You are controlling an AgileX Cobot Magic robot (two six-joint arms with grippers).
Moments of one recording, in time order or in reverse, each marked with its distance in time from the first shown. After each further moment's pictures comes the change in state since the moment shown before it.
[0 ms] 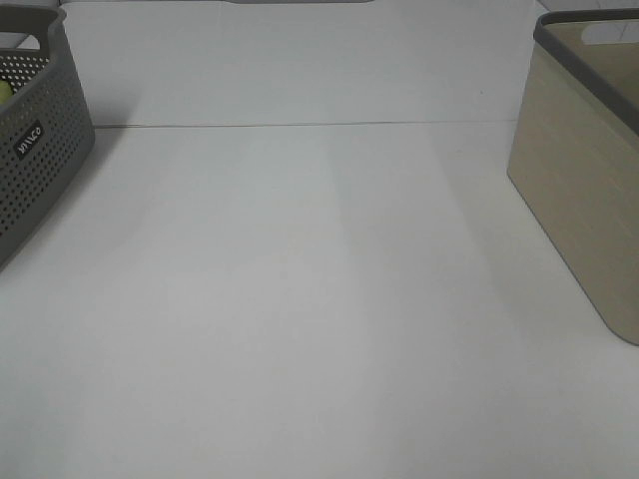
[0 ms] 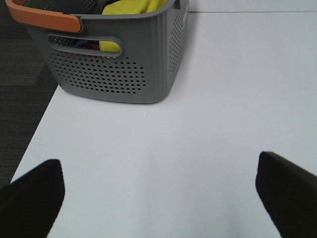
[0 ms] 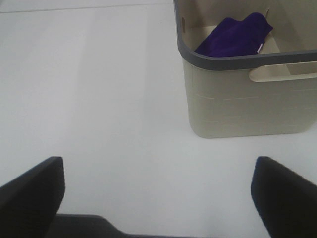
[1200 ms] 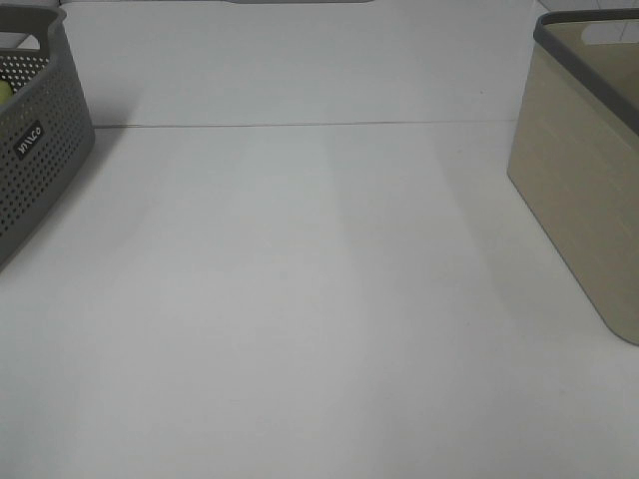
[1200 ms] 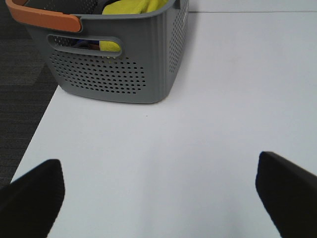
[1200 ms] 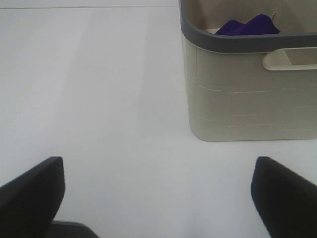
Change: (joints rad) left arm 0.000 0.000 0.000 0.000 0.000 0.000; right arm 0.000 -0.169 0.245 -0.004 -0.134 -0.044
